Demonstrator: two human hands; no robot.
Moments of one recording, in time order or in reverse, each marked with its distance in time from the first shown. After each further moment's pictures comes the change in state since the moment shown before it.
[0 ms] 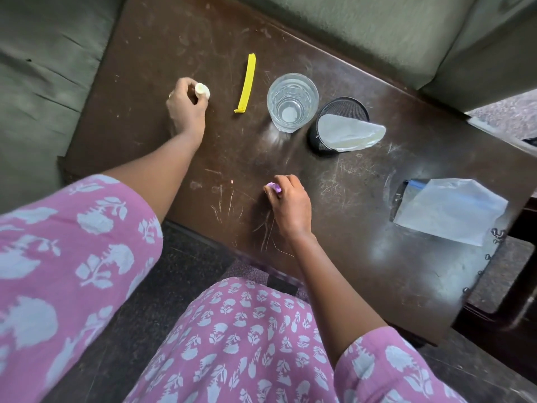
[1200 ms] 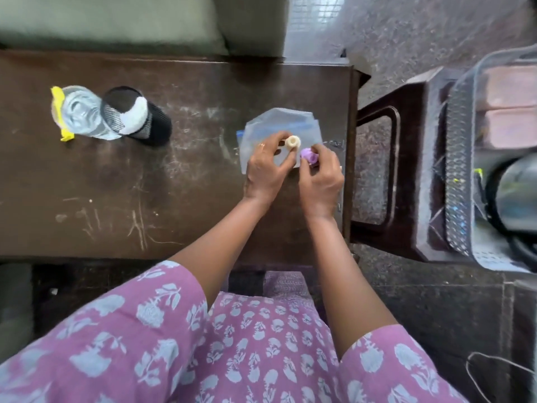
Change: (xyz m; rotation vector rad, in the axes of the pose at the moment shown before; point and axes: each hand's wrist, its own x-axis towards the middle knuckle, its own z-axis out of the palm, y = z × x) left_hand -0.403 0.229 0.132 -0.255 -0.504 0.603; right_hand -0.098 0.215 -0.229 0.120 0.826 0.225
